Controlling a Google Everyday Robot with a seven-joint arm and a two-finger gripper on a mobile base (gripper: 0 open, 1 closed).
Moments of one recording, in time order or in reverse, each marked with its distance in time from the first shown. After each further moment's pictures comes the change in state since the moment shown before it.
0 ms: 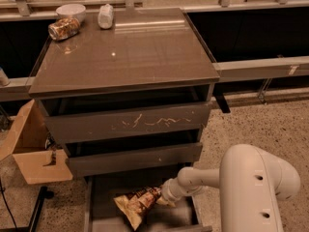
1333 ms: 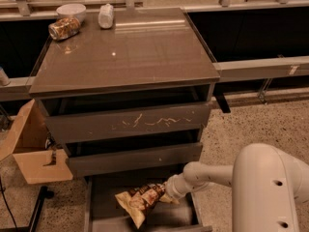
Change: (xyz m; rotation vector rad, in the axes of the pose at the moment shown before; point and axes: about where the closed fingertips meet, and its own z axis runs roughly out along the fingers) arm -0.011 0.002 -0.046 -0.014 -0.021 -0.014
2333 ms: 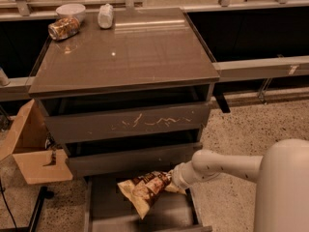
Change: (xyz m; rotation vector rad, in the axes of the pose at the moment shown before) arm -0.044 -0.006 -0.090 0.056 -0.003 -0.005
